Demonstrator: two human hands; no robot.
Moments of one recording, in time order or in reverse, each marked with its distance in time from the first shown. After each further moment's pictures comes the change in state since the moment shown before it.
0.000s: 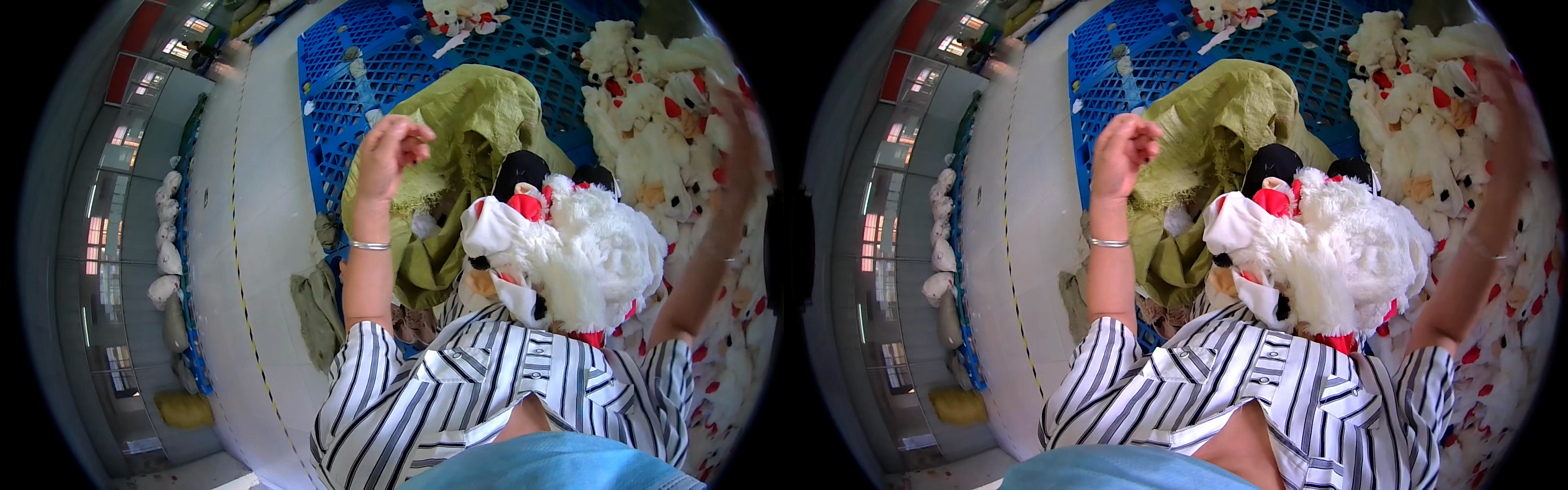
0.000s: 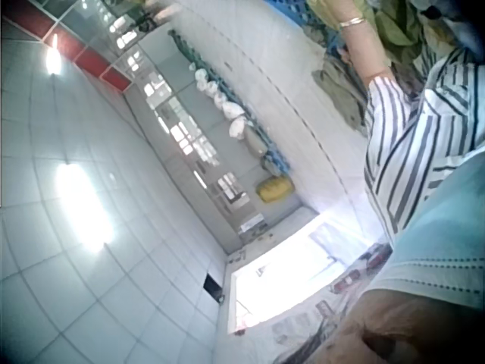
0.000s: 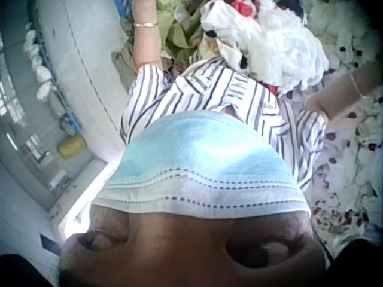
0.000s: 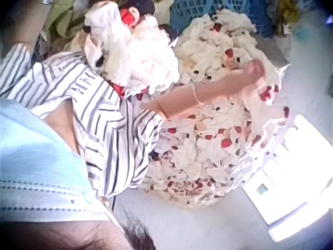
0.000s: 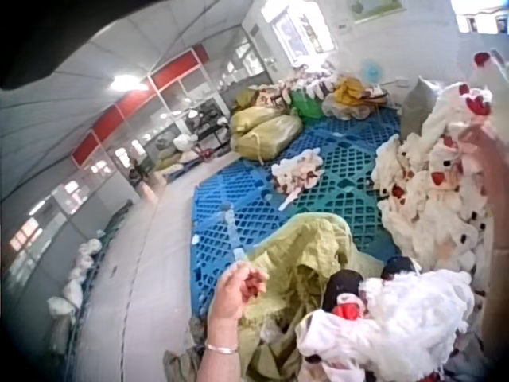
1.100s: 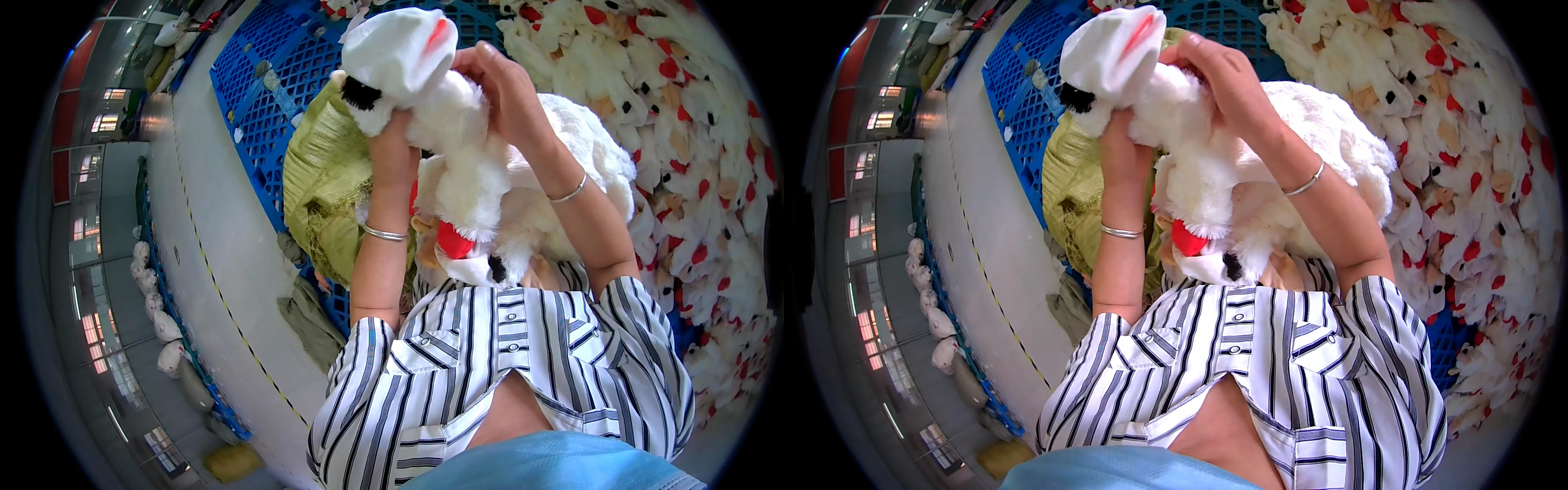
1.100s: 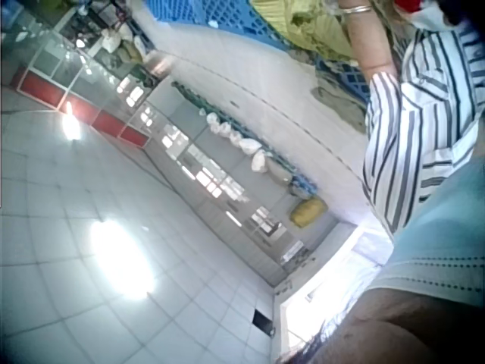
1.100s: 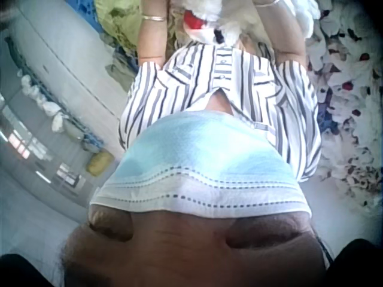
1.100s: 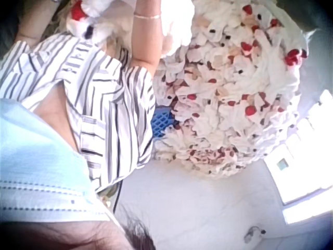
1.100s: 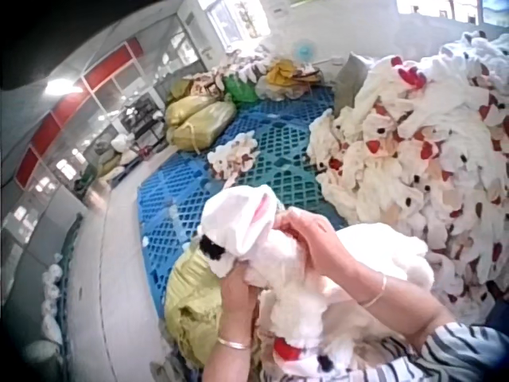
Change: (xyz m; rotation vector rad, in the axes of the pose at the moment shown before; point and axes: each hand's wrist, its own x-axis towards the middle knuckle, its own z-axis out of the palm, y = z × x) left_hand 0.006 -0.084 0.126 -0.280 0.000 -0.051; right_hand -0.124 -0.074 0.201 0.927 -0.213 0.599
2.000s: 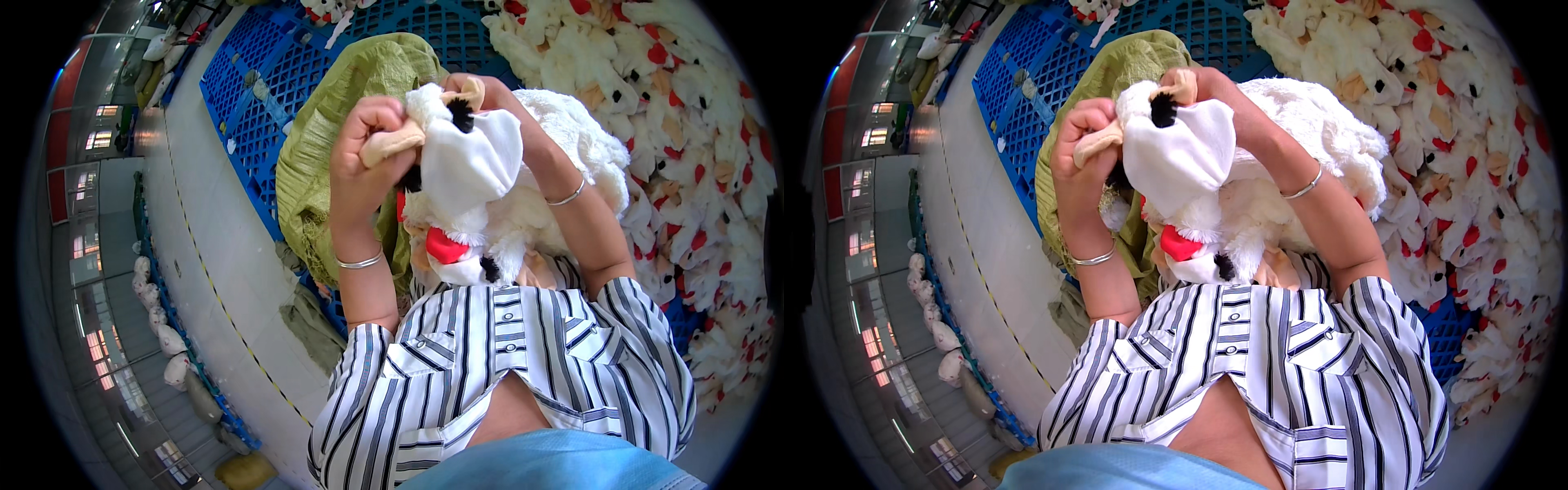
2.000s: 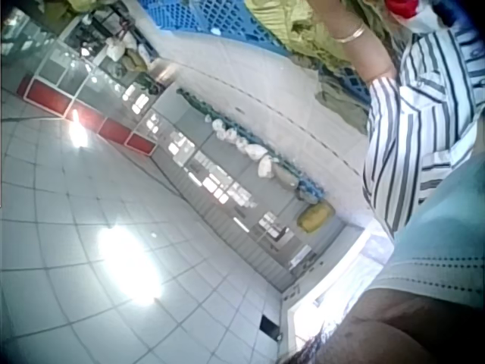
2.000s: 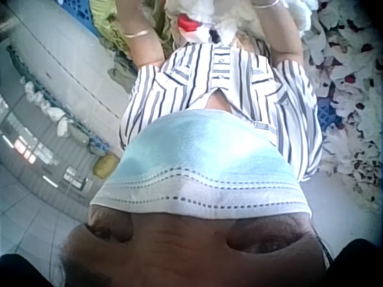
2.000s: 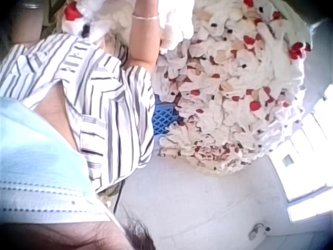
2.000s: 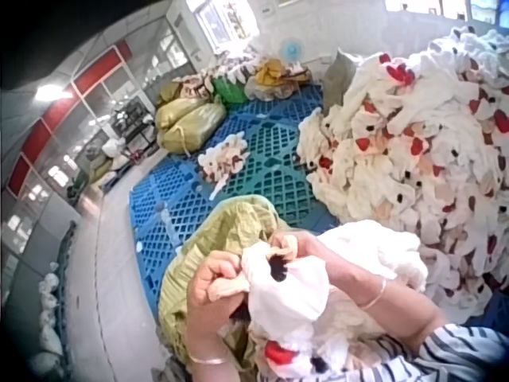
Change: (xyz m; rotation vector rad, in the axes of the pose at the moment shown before) left_hand -0.029 0.066 0.020 0.506 -0.360 0.322; right_hand -0.015 0.007 -0.029 -0.180 -0.420 -0.090
